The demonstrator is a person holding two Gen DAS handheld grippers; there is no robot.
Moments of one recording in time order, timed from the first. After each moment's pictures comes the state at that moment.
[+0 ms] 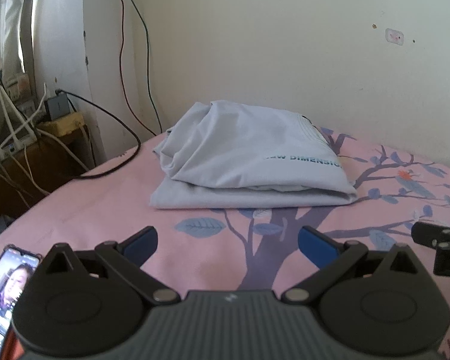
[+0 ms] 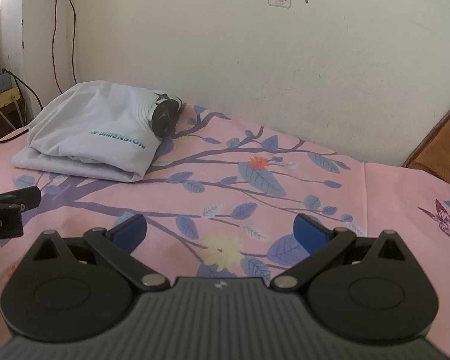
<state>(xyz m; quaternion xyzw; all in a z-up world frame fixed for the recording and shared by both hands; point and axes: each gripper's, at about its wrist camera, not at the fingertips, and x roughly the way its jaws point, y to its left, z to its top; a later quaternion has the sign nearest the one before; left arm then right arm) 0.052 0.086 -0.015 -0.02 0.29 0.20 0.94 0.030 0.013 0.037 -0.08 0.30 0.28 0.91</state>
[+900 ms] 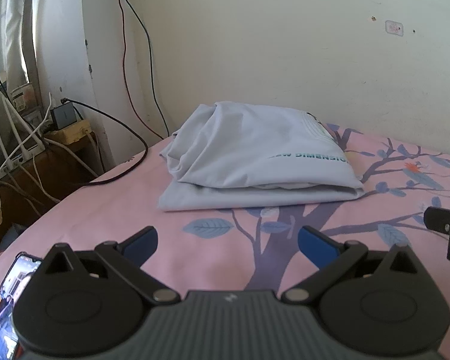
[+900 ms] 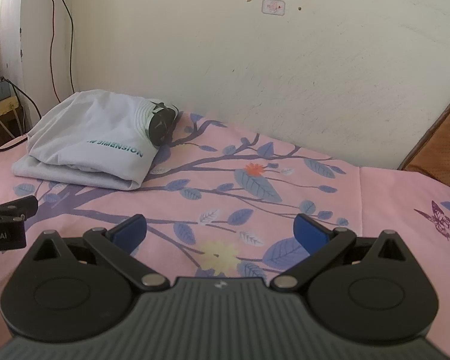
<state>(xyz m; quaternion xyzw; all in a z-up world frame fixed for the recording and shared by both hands) 0.052 0.085 -0.015 0.00 0.30 0.20 0.93 0.029 0.008 0.039 -0.07 0.29 0.27 0.91</state>
